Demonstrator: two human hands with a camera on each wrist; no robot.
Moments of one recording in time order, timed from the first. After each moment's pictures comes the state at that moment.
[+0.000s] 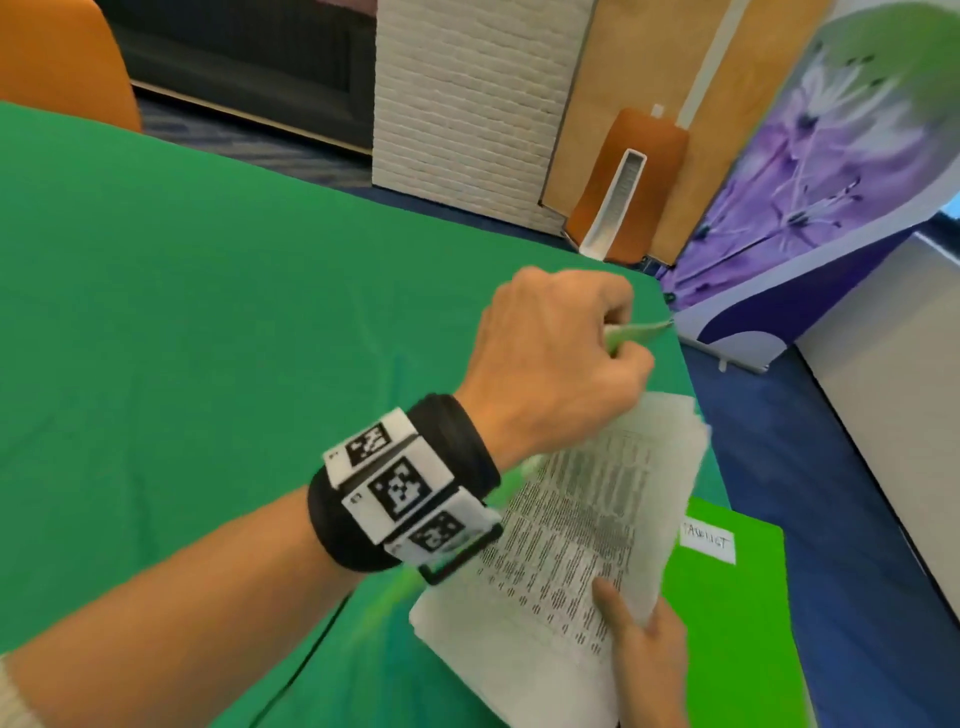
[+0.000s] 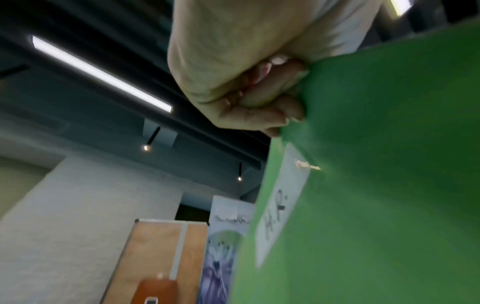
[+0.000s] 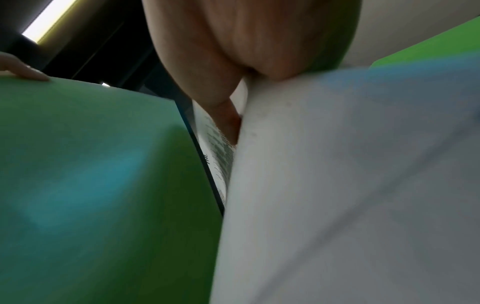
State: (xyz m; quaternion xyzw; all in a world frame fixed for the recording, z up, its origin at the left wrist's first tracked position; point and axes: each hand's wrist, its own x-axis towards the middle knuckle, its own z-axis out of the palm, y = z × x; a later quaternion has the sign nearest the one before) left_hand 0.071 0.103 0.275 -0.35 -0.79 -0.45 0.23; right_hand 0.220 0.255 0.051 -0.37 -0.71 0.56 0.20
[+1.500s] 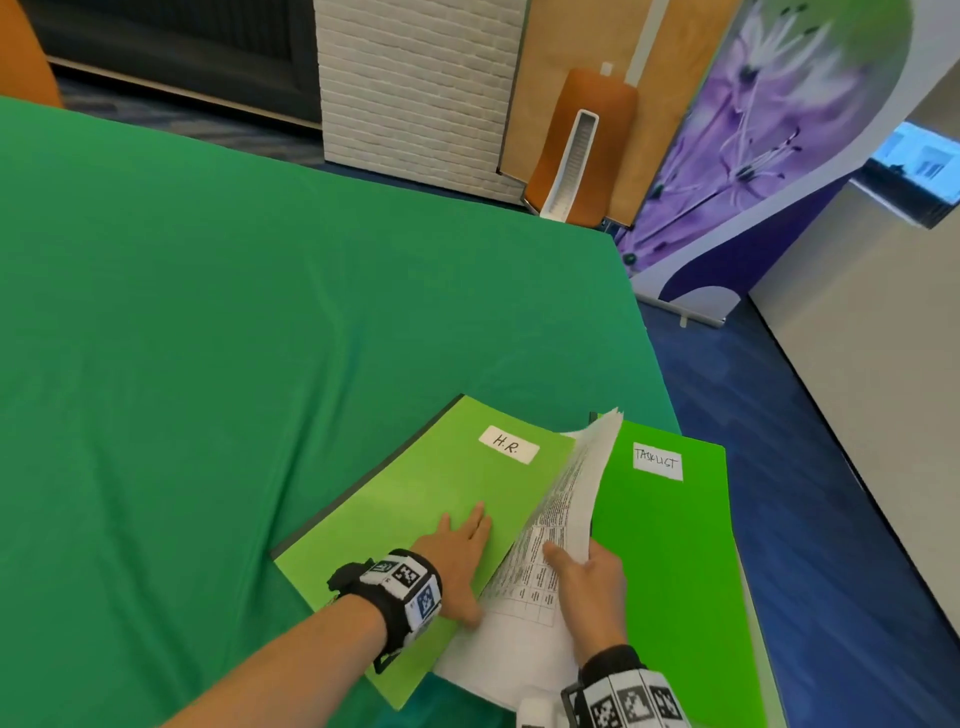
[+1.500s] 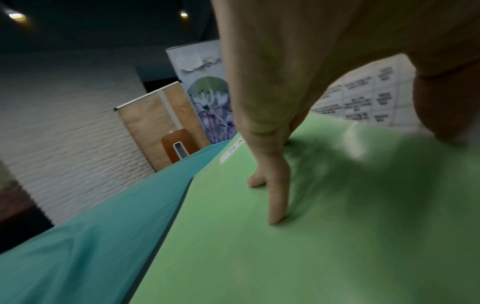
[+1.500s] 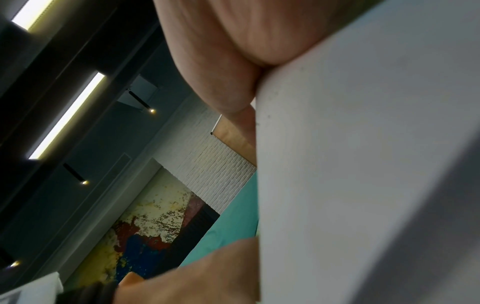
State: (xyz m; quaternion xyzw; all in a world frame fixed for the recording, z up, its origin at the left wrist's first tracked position) left_hand 0.150 0.114 -0.012 -0.40 -0.86 -0.01 -0.33; right_hand 0.257 0.242 0.025 -0.40 -0.74 0.52 0.14
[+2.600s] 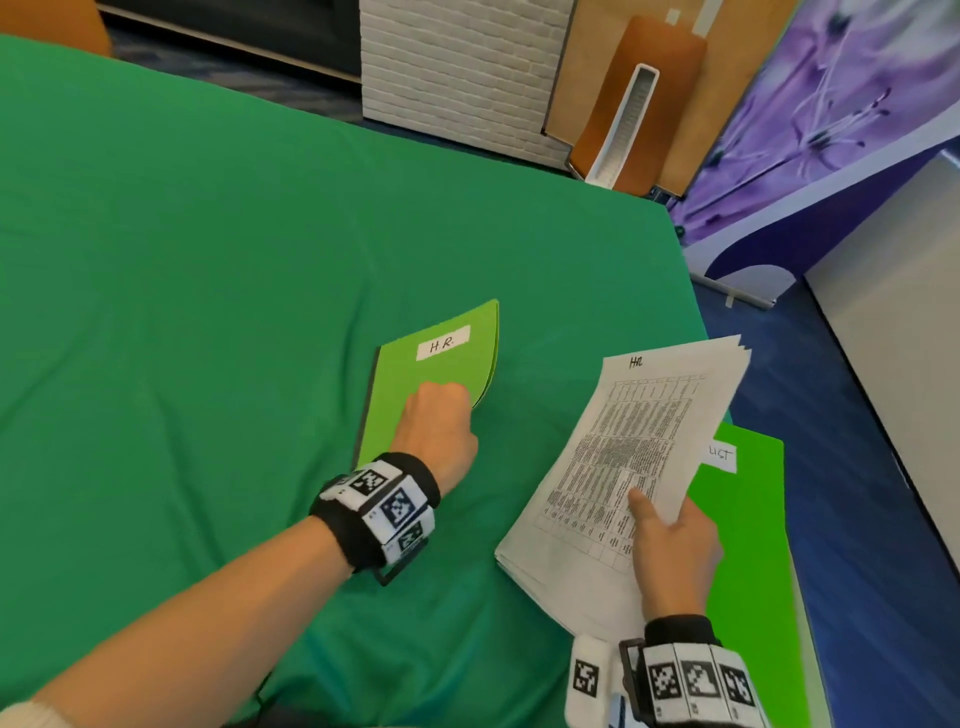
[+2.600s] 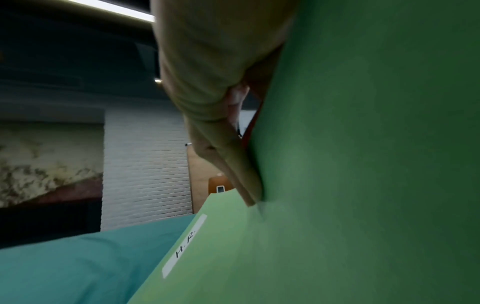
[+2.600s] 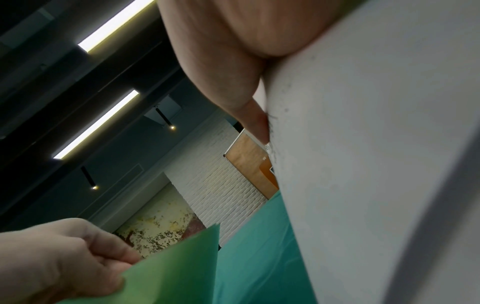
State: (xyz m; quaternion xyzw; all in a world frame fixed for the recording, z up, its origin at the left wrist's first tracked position) left_hand 0.098 0.054 0.114 -0.16 -0.95 -0.26 -0.07; right_hand 0.238 0.245 0.066 -0.42 -0.77 0.41 0.24
